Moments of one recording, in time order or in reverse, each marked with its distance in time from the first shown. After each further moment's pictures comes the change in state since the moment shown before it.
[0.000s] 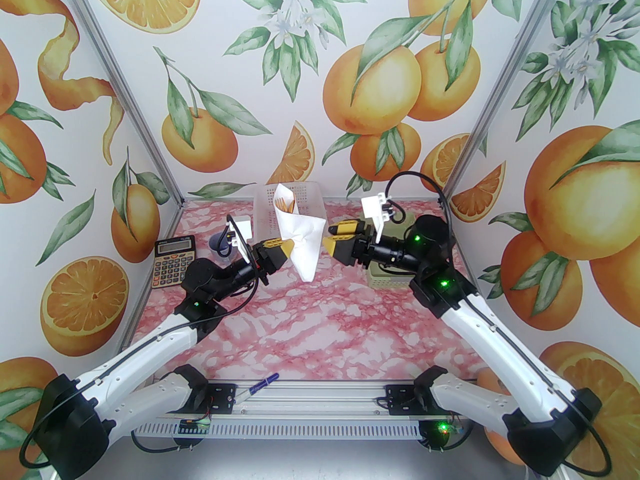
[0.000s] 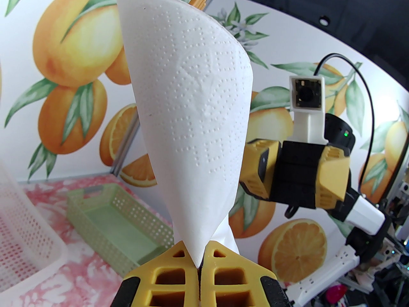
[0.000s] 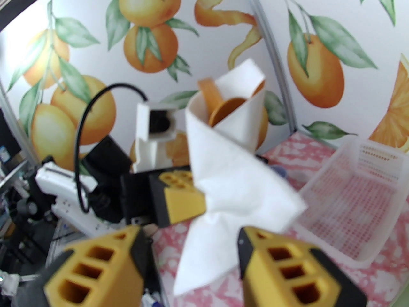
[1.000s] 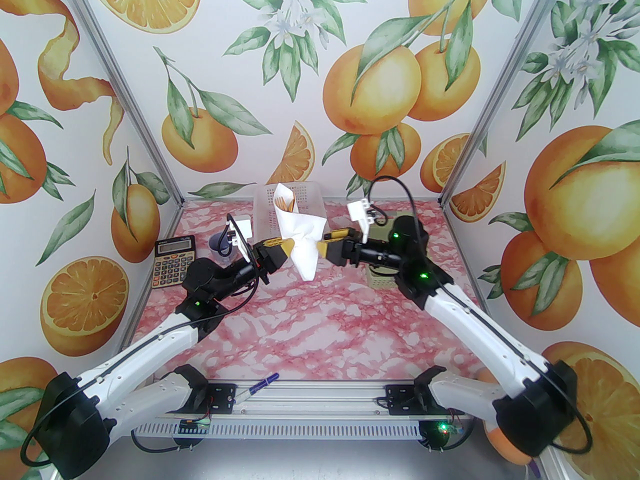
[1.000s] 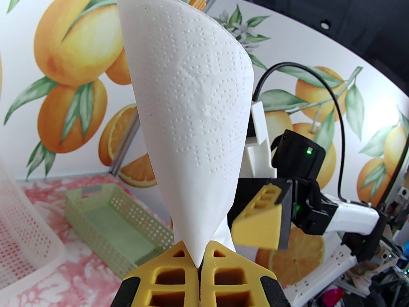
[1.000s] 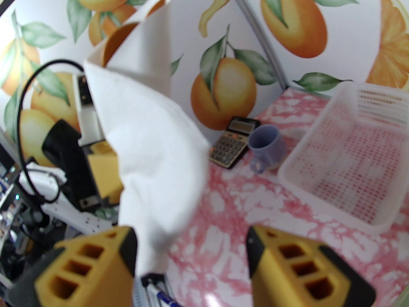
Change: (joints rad) left arm 0.000 0.010 0.000 0.019 -0.007 -0.018; right arm -0.119 0.039 -0.116 0.067 -0.021 0.082
